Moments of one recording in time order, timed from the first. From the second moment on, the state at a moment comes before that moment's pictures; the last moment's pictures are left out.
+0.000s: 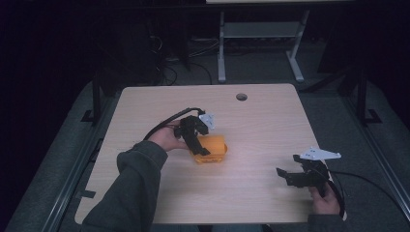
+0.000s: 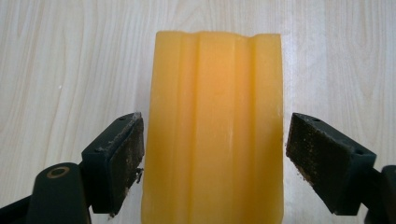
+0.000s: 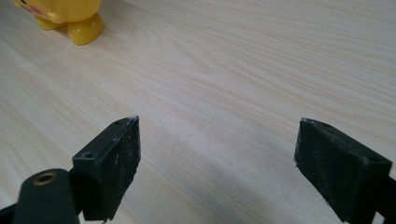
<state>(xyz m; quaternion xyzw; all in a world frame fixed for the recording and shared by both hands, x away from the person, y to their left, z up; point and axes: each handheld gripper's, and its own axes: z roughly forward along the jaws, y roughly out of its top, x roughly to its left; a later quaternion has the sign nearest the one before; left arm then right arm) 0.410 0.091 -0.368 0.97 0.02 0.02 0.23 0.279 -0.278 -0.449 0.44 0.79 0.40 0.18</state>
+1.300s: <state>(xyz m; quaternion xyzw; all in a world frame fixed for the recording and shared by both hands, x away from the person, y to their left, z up) 0.379 0.123 -0.345 0.96 0.03 0.05 0.25 0.279 -0.278 -0.449 0.44 0.79 0.39 0.18</state>
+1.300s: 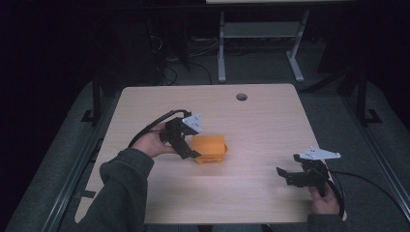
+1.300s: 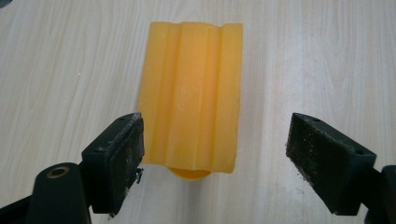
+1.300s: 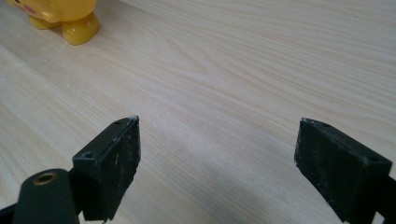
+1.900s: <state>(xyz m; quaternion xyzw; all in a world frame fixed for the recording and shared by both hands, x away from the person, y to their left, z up) 0.362 0.138 -0.351 0.96 0.04 0.05 0.26 0.278 -0.281 -0.447 0.44 0.78 0.39 0.19</state>
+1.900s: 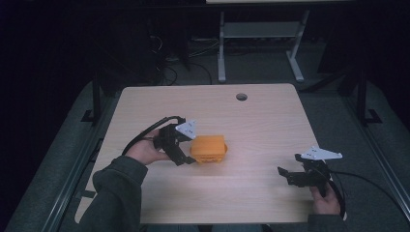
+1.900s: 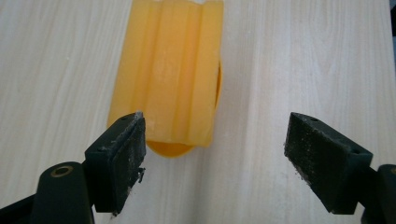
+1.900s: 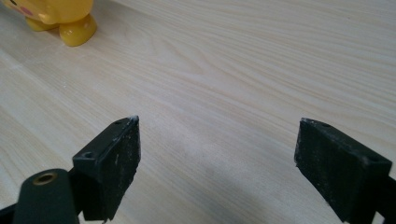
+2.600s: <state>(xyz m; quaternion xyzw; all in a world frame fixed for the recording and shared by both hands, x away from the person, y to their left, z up) 0.342 0.176 -0.361 0.96 0.07 0.07 0.27 0.278 -0.278 -0.447 0.45 0.78 0.39 0.20</state>
